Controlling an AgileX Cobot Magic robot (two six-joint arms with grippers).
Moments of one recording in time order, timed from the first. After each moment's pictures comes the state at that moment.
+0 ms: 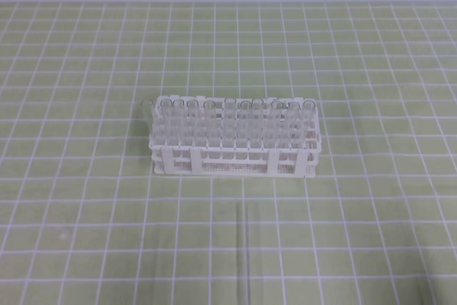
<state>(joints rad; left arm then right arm) -0.04 0.00 0.00 0.08 0.28 -0.17 -0.04 0.01 0.00 0.04 0.28 0.05</state>
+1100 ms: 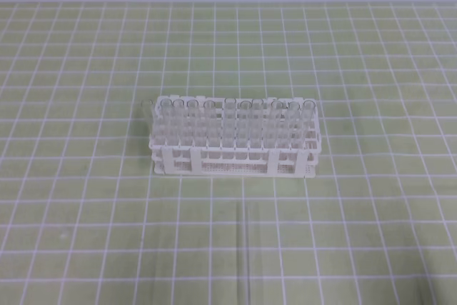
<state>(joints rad) -0.04 -0.02 0.01 0.08 0.26 -0.22 -0.04 0.01 0.00 0.04 0.28 0.05</state>
